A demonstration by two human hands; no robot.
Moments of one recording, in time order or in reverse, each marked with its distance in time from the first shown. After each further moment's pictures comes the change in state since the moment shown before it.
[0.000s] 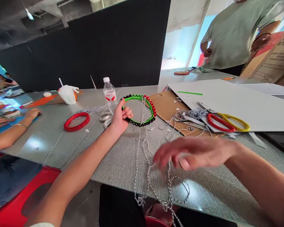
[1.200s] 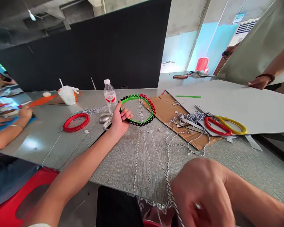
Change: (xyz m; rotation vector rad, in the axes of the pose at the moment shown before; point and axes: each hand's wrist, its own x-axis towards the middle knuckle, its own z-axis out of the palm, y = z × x) left_hand -0.005 -0.001 0.001 -0.171 0.015 0.026; right_hand 0.023 0.000 0.035 0.289 -0.584 0.186
